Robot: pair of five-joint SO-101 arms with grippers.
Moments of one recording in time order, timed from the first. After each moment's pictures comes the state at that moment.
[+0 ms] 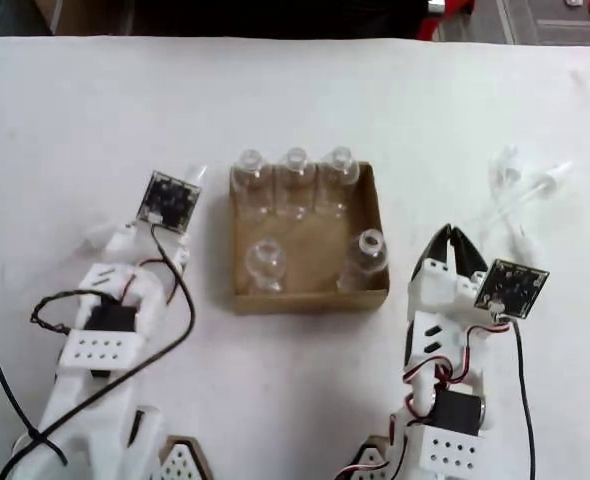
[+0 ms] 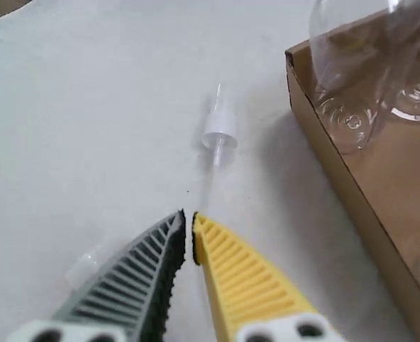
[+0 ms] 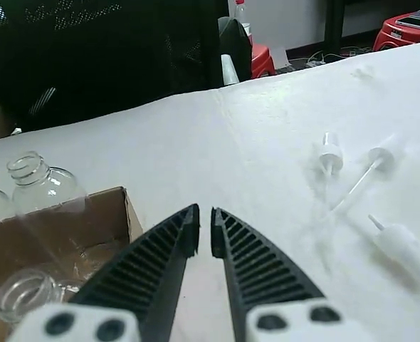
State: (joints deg) left arm -4.6 -45.4 75.7 18.4 -18.6; right arm 8.7 -101.1 96.4 26.5 -5.3
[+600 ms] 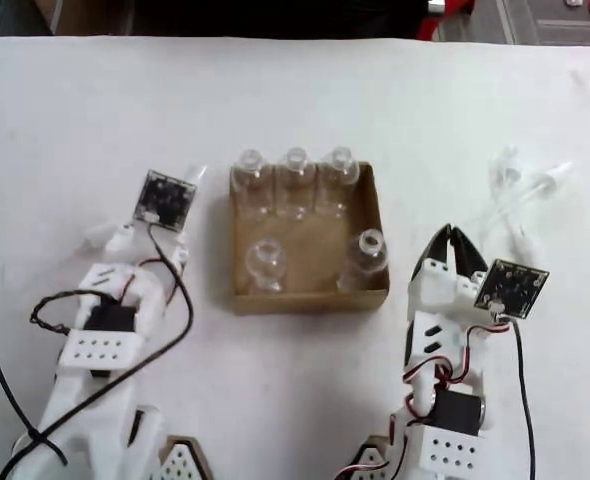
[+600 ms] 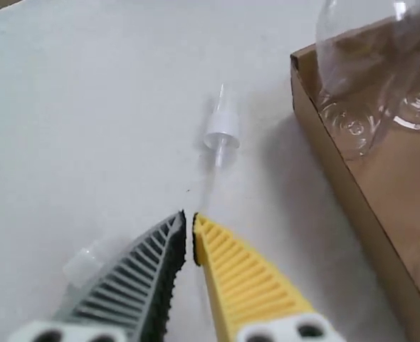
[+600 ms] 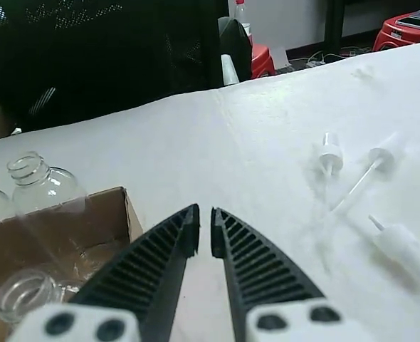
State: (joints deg) left arm -6.3 -45.4 75.7 18.4 -14.8; right arm 8.7 -101.1 96.4 26.5 -5.3
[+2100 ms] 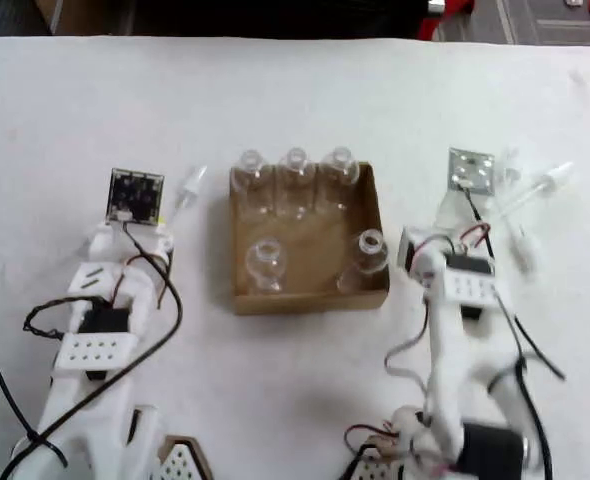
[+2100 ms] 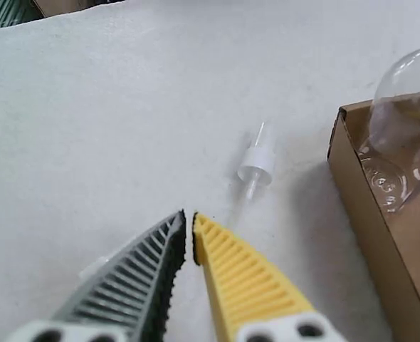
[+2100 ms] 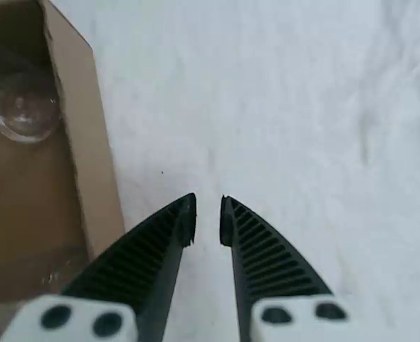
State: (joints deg) left arm -8.0 -45.1 77.4 9.8 -9.3; right arm 5.7 -17.0 49.7 35.0 1.3
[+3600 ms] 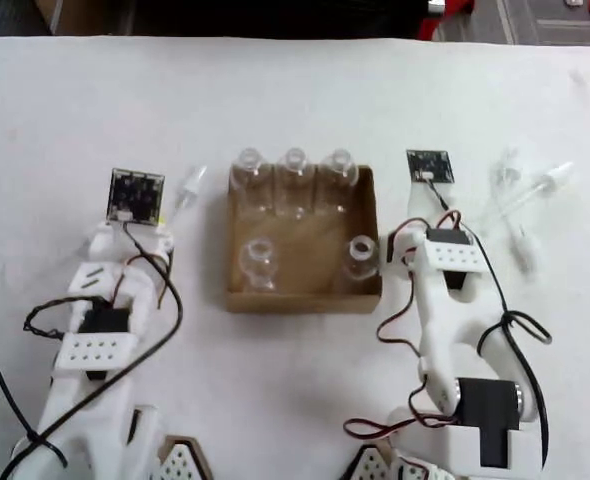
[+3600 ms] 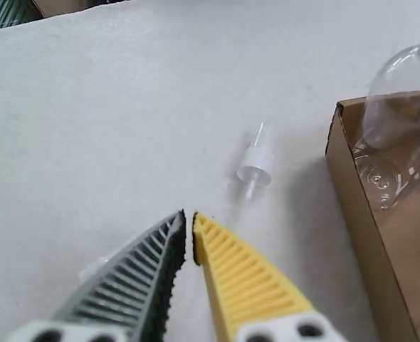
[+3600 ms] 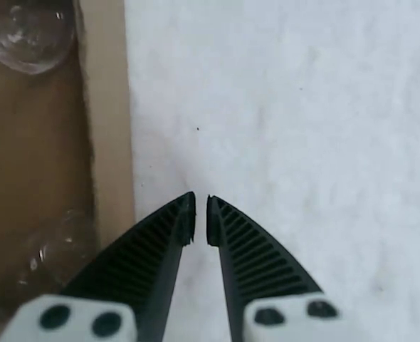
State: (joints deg) left arm -8.0 -45.1 77.4 9.8 -9.3; right arm 0.3 -8.6 44.0 42.0 5.6
